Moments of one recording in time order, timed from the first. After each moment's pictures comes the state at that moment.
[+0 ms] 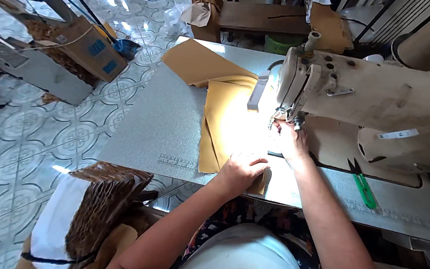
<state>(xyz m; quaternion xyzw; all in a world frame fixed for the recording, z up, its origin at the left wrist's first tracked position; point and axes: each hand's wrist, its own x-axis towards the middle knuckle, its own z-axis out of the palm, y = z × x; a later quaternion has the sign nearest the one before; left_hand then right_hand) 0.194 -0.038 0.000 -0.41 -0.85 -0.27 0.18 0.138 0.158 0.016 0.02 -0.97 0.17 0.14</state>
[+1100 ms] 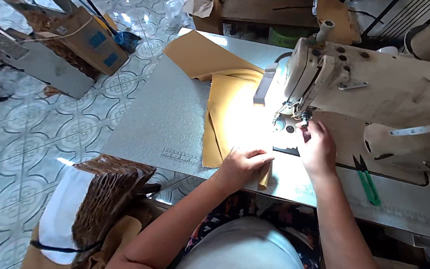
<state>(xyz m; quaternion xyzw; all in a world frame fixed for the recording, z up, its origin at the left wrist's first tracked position) 0.197 -0.043 0.002 -0.37 -0.84 -0.34 0.21 0.181 0.182 0.033 0.01 -0.94 0.24 0.23</state>
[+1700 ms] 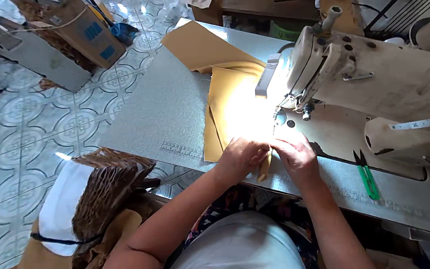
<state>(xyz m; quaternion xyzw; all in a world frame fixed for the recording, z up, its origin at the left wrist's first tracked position) 0.193 -0.041 0.006 -0.35 -0.81 -0.38 0.28 0.208 0.159 0.010 0.26 -0.87 0.30 0.31</state>
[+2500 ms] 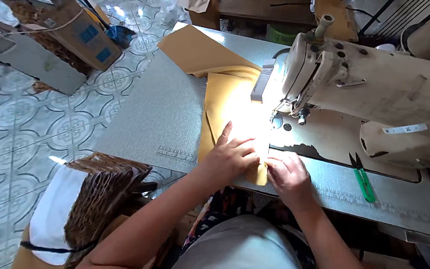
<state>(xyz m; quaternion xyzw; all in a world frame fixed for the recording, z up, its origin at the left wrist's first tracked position) 0.190 -0.073 0.045 -0.46 -0.86 -0.17 0.13 0.244 0.144 0.001 0.20 -0.90 0.23 0.31</state>
